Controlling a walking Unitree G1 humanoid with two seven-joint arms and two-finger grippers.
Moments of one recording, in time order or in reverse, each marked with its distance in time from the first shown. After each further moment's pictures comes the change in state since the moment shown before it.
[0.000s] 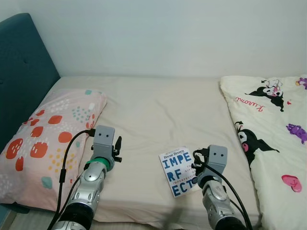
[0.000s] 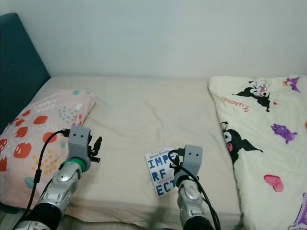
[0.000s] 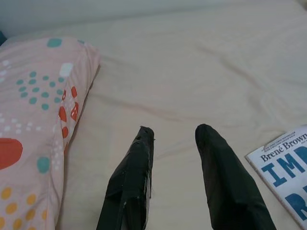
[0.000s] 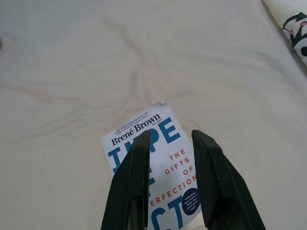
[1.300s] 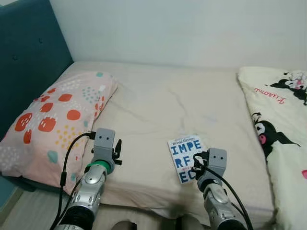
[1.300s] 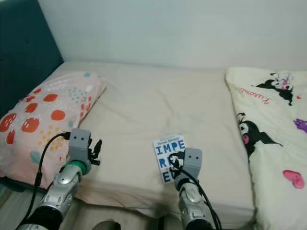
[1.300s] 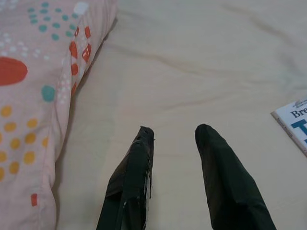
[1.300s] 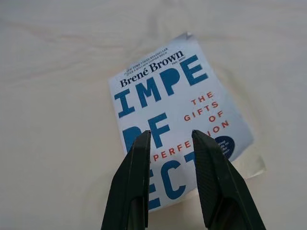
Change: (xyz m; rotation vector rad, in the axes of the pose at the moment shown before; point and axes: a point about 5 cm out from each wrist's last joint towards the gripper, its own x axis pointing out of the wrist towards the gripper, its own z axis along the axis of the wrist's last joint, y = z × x) left arm -0.002 -0.002 -0.003 -0.006 0.015 0.007; right arm -0.003 -0.002 -0.008 -0.002 0.043 0.020
